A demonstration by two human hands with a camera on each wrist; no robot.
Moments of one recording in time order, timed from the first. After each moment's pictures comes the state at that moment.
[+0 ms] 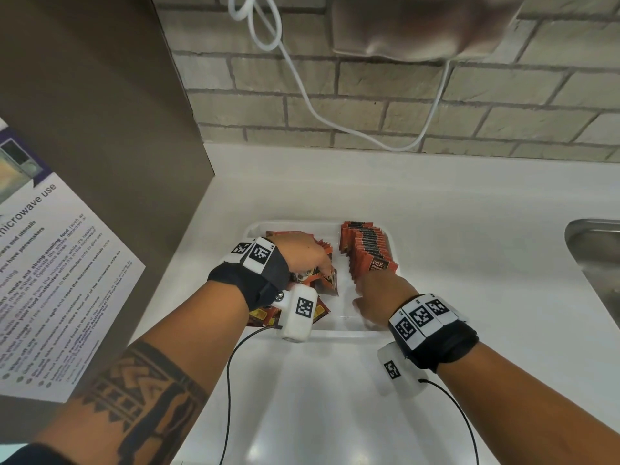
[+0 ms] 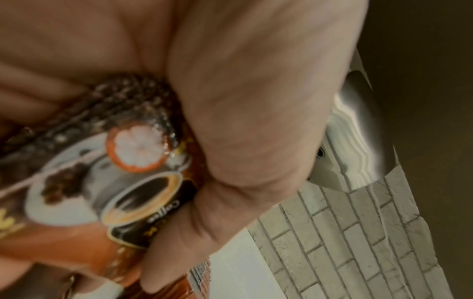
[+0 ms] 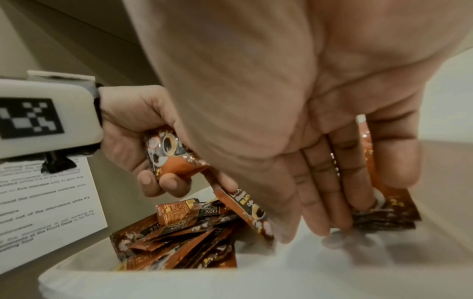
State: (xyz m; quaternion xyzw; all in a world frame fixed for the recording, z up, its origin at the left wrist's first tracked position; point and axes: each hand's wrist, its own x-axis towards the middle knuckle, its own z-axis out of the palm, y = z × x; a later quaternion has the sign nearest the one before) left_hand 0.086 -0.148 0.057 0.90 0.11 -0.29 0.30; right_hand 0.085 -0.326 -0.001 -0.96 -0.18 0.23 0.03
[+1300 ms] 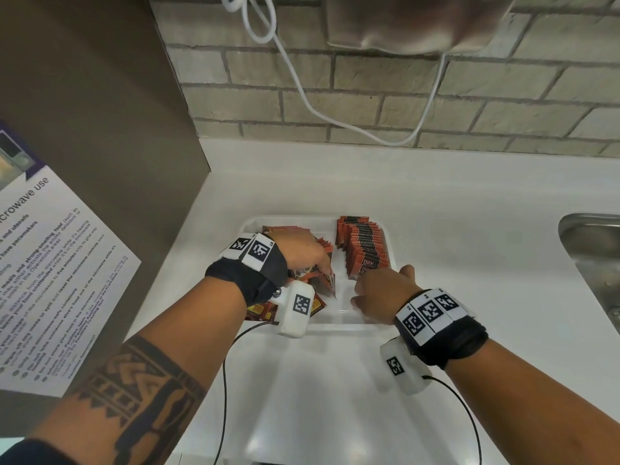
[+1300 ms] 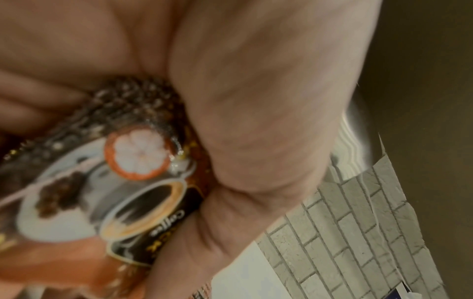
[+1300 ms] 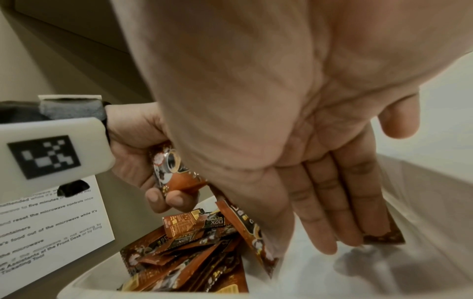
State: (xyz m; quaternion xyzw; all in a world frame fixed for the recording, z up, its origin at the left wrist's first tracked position) left_hand 0.084 -0.153 0.056 0.92 0.08 -0.29 0.26; right_hand 0.078 -0.333 0.010 -0.95 -0.22 0.23 -0.06
